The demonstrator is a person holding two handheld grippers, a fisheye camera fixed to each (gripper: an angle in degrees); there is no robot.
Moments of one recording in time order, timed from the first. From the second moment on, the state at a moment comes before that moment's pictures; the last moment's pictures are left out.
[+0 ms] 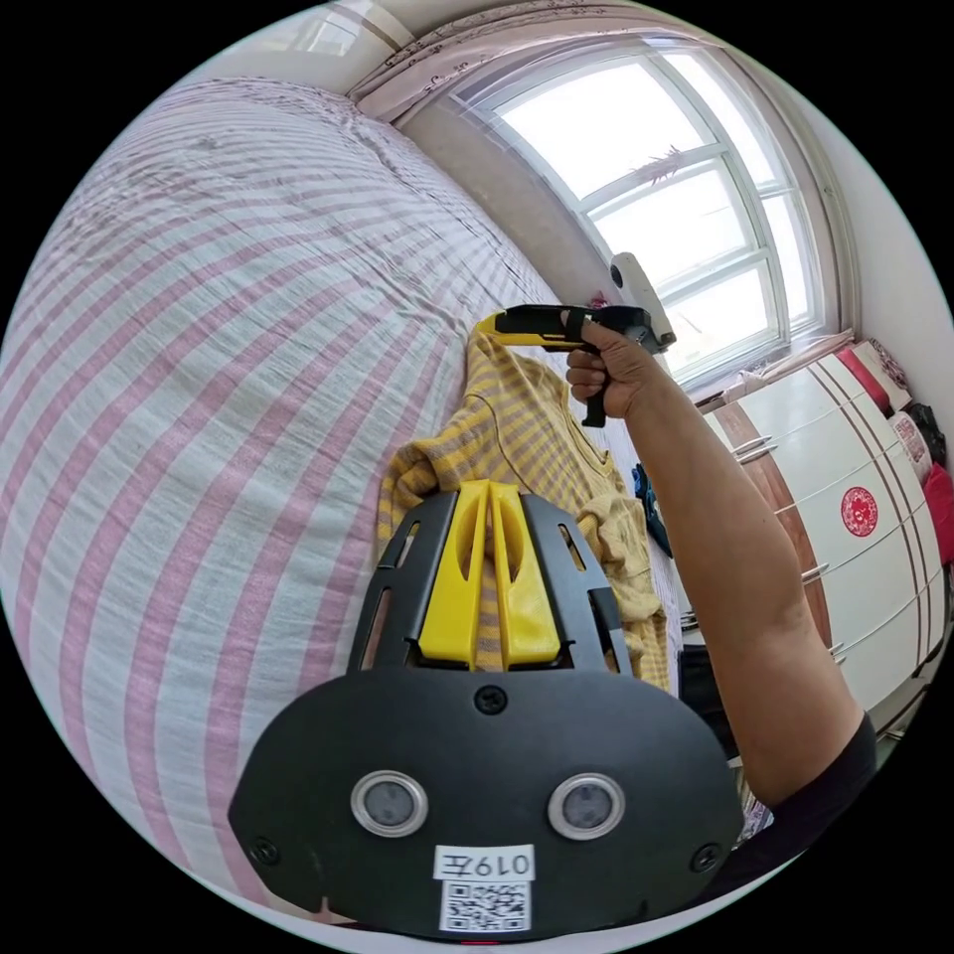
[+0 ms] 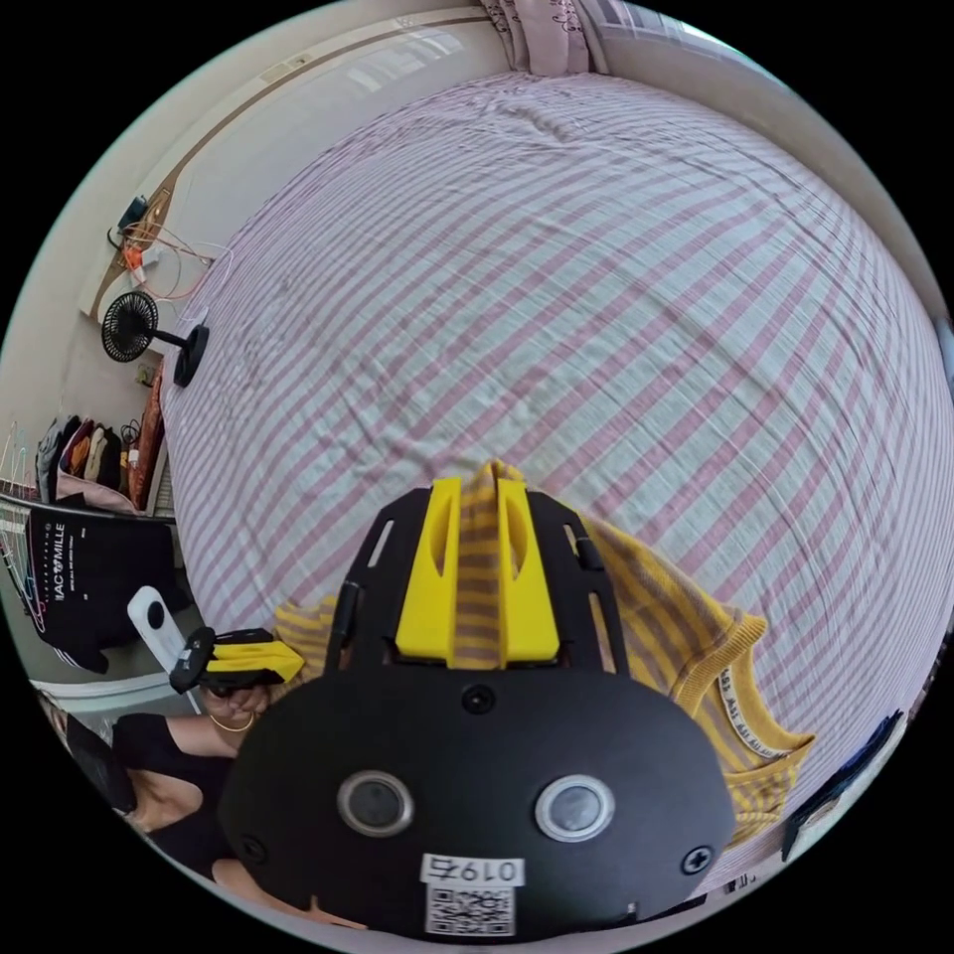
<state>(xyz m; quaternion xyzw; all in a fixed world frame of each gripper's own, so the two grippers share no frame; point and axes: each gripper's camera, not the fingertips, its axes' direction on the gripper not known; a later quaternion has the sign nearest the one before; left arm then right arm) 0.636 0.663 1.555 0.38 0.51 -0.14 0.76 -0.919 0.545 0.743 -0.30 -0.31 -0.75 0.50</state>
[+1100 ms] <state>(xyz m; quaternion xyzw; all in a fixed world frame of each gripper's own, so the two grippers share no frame) 0.644 0.712 1.570 0.44 0.48 -0.14 0.74 -0.776 0.480 0.912 -0.19 -0.36 -0.71 0.57</state>
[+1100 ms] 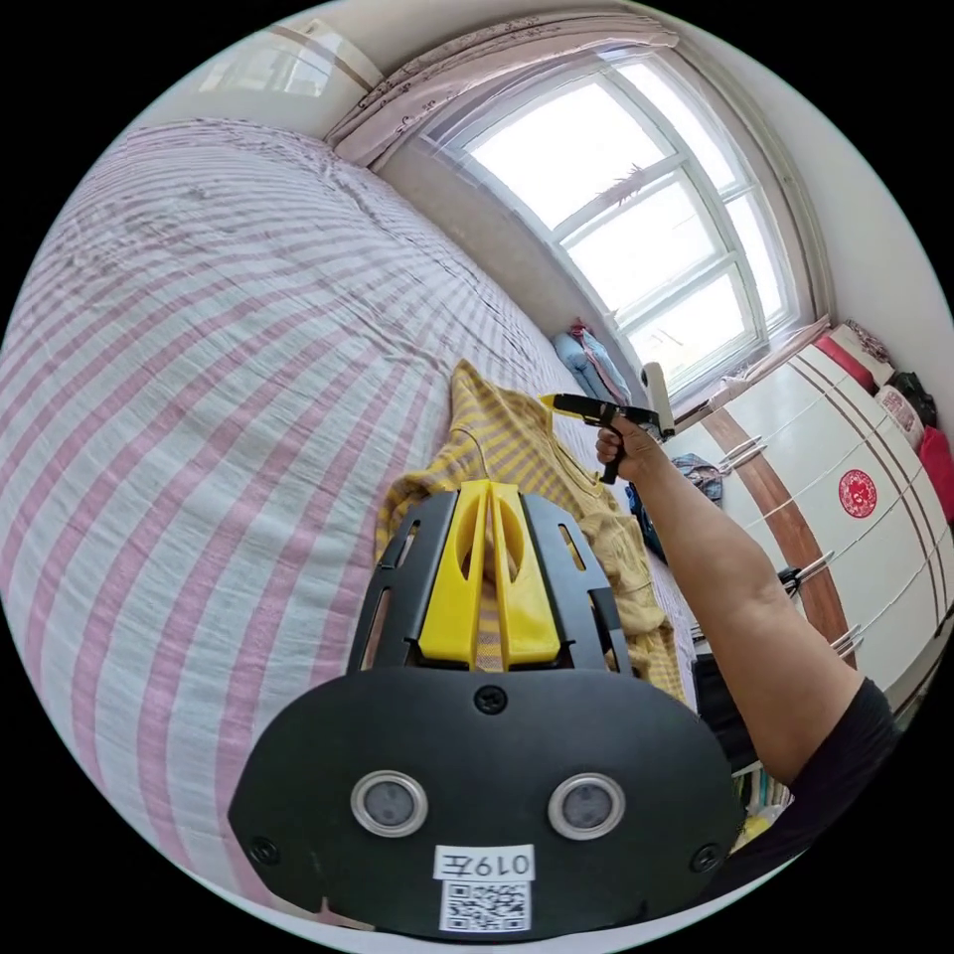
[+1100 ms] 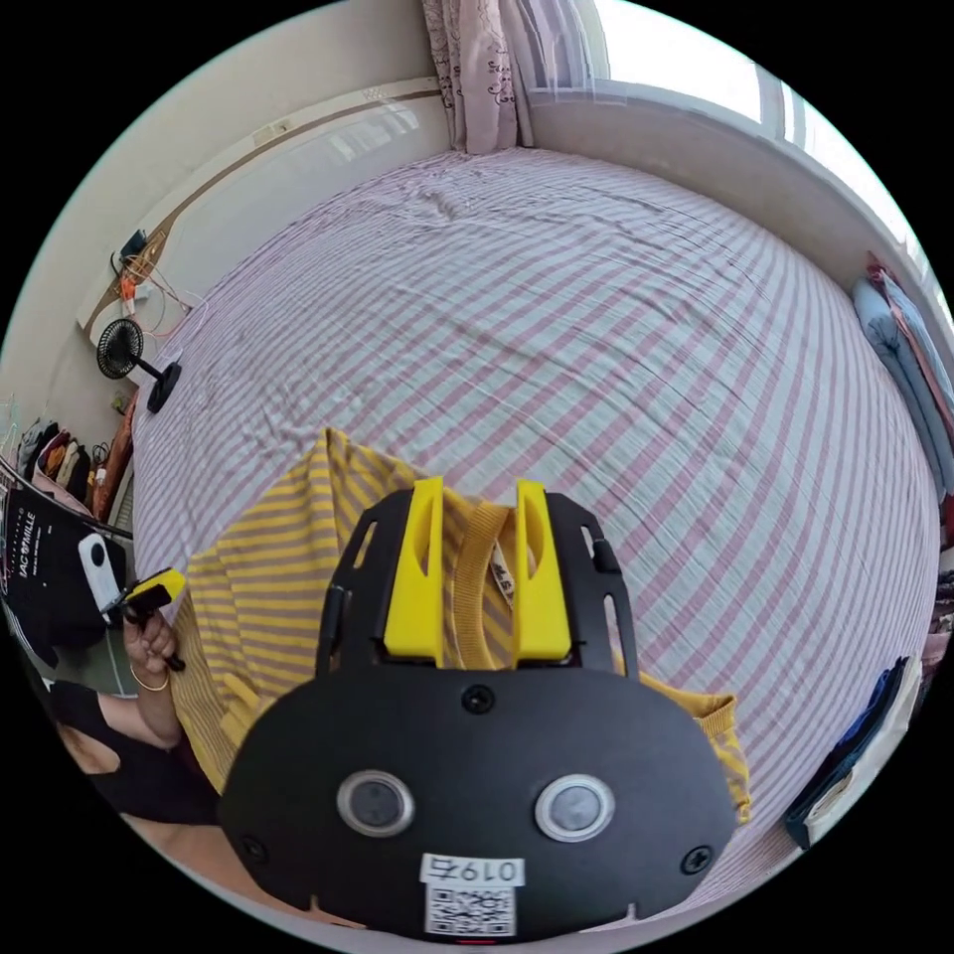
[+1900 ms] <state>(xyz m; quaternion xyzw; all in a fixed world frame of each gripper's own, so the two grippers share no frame) 0.670 0.743 1.591 0.39 0.46 -0.17 0.78 -0.646 0.584 1.013 -0.15 -0.33 -0.75 0.55</state>
